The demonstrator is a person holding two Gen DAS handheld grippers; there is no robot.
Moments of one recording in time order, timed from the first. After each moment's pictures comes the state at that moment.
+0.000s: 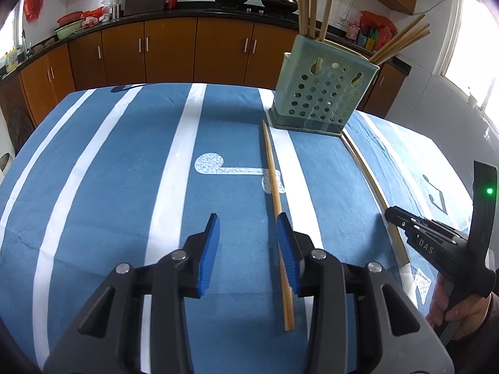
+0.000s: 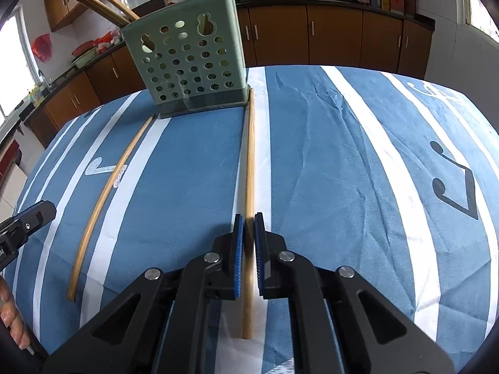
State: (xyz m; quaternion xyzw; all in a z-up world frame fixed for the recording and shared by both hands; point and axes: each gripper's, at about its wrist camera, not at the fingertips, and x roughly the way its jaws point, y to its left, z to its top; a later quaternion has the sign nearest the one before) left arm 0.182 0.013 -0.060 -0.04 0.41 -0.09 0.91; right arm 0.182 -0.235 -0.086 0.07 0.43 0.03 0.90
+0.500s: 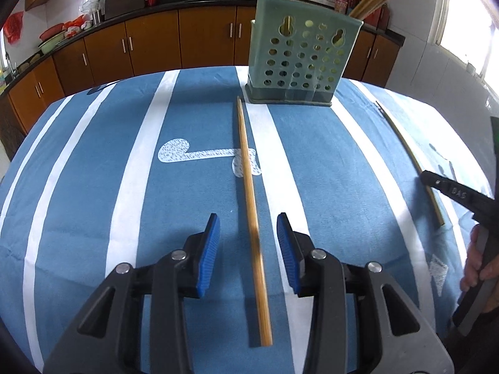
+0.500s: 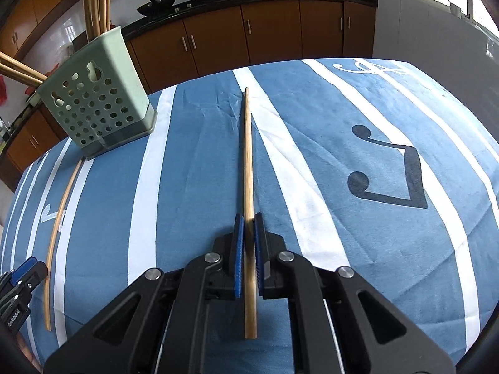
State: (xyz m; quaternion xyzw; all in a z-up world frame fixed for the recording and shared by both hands) left arm 0.195 -0.028 -0.086 0.02 0.44 -0.09 0.89; right arm 0.180 -0.309 -0.087 0.12 0.42 -0.07 0.89
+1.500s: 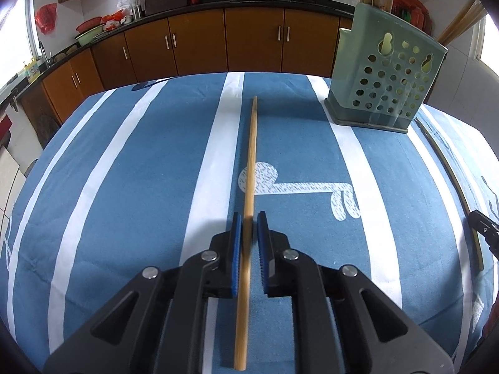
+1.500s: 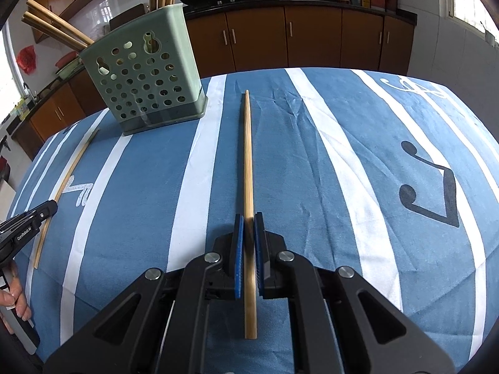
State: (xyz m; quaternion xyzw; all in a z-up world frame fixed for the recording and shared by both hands) left arm 0.239 0.023 -0.093 0.01 0.43 0.01 0.90; right arm 0.187 -0.271 -0.087 0.08 0.42 0.00 0.90
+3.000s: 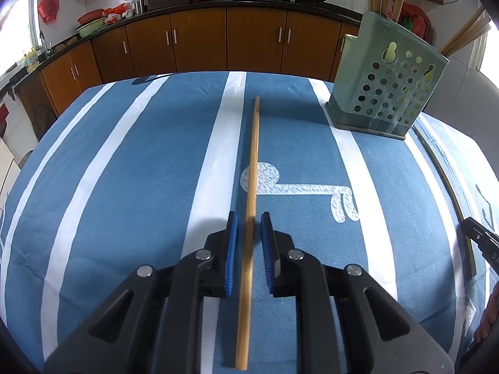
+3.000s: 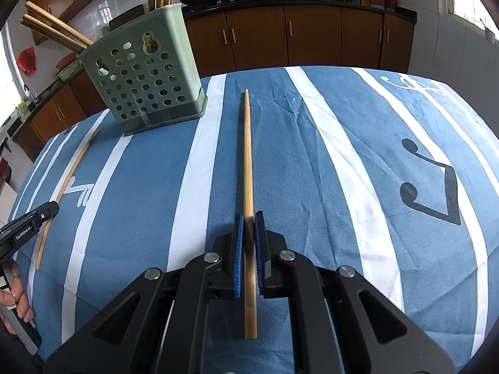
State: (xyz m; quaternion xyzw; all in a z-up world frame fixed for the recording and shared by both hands) left arm 0.239 0.028 -0.094 -0.02 0.43 0.00 0.90; right arm 0.187 -0.272 -0.088 0.09 0.42 0.00 0.90
